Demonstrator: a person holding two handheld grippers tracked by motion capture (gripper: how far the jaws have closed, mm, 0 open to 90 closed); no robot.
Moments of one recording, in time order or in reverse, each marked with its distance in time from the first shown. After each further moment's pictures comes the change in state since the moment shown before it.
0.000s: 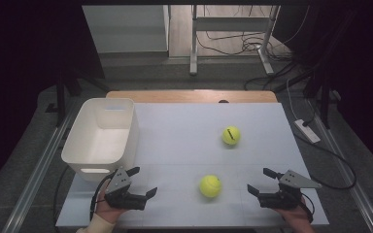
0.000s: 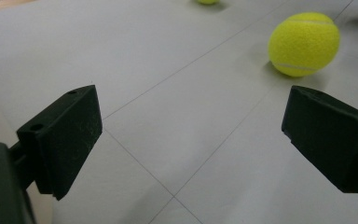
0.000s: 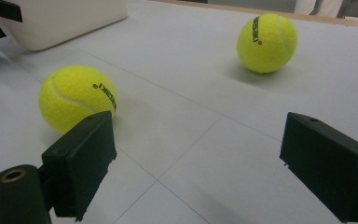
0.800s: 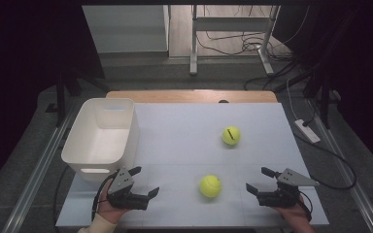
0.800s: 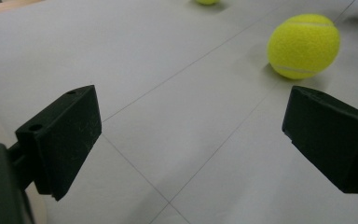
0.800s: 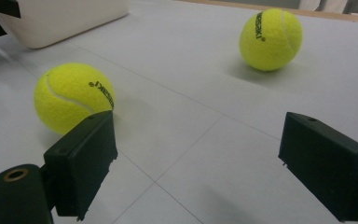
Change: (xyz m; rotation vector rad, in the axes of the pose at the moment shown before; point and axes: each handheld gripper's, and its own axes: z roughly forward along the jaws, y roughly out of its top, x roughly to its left) left arm -0.007 0.005 0.001 0.003 0.014 0.008; right arm -0.003 0.000 0.006 0.006 0.015 -0.002
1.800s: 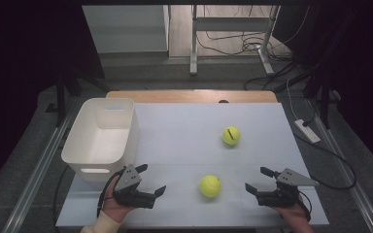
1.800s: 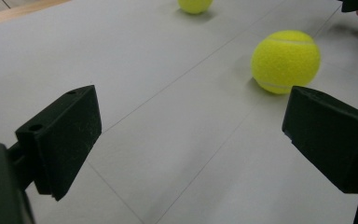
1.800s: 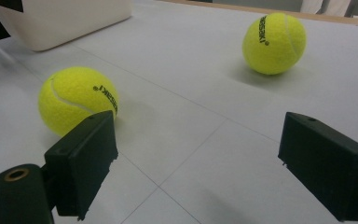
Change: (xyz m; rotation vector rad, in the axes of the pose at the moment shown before) left arm -0.011 0.022 0.007 0.012 -0.029 0.020; right arm 0.002 0.002 0.001 -0.008 0.004 0.001
